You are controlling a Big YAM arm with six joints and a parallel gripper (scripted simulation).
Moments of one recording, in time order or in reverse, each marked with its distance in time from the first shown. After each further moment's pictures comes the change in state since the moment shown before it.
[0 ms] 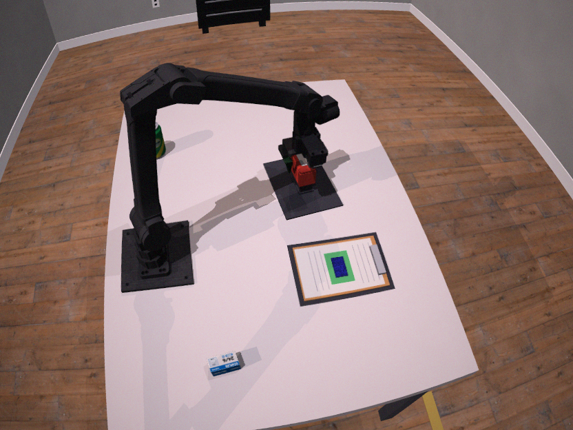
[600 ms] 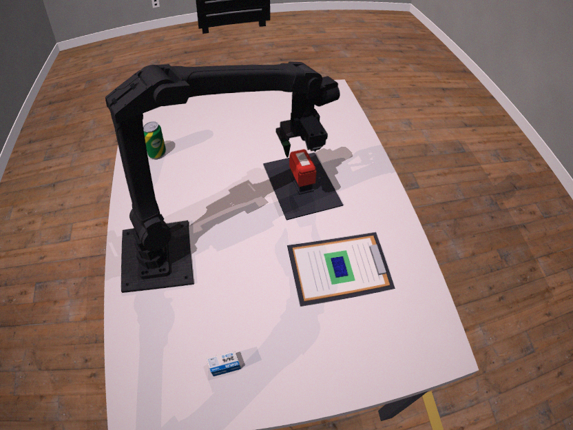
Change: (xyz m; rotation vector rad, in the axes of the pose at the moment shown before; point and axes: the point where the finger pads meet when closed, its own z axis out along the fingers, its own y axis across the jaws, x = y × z) arm -0.003 -0.008 -0.066 0.008 -0.003 0.000
